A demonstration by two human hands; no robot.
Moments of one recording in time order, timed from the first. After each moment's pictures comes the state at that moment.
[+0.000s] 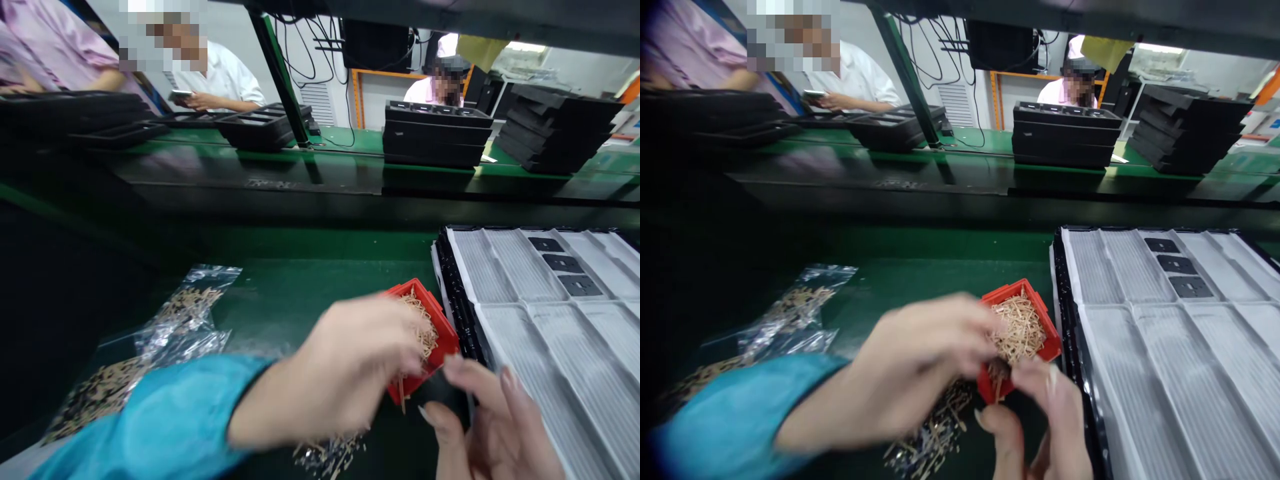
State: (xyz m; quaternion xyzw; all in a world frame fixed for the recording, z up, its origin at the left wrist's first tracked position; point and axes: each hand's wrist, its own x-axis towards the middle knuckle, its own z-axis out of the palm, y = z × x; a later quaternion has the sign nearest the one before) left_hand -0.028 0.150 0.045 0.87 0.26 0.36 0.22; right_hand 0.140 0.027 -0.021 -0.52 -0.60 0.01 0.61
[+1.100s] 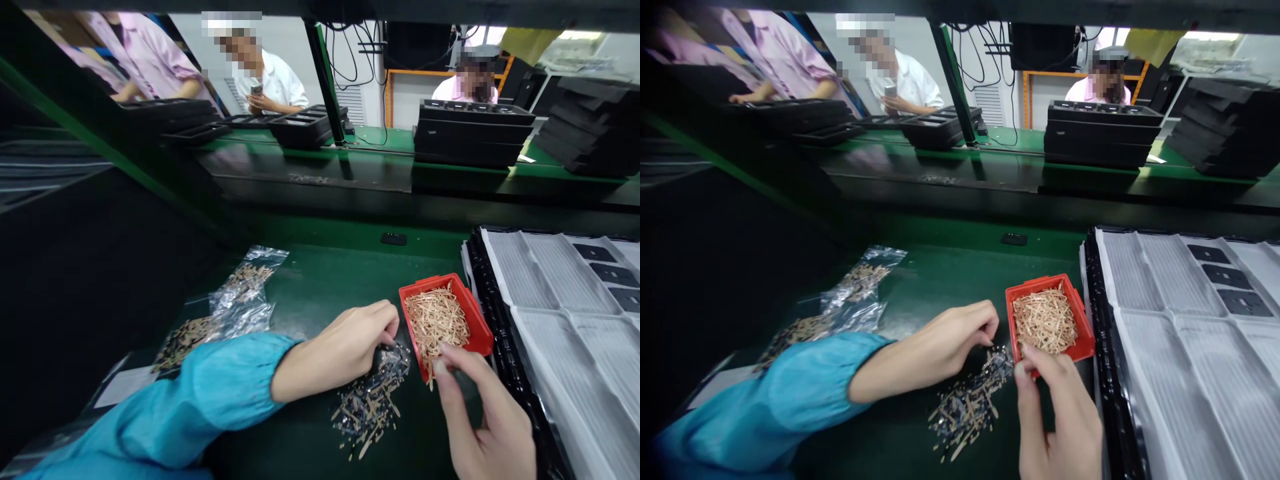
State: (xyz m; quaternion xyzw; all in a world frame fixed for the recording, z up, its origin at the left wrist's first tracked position) left_hand -0.075 0.134 0.004 0.86 0.39 0.12 0.30; right_hand 0.139 0.037 -0.015 -0.53 -0.68 0.12 0.48
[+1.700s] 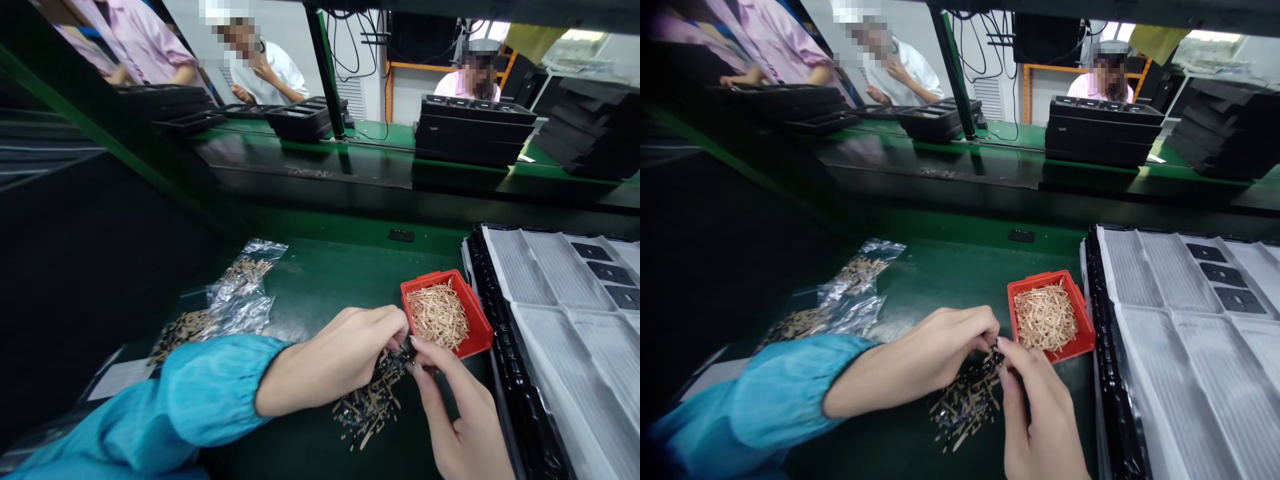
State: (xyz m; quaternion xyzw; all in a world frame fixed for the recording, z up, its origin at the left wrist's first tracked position) left_hand -0.081 0.123 0.016 0.87 0.33 0.18 0.31; right_hand 0.131 0.036 -0.021 -0.50 -0.72 0.25 0.42
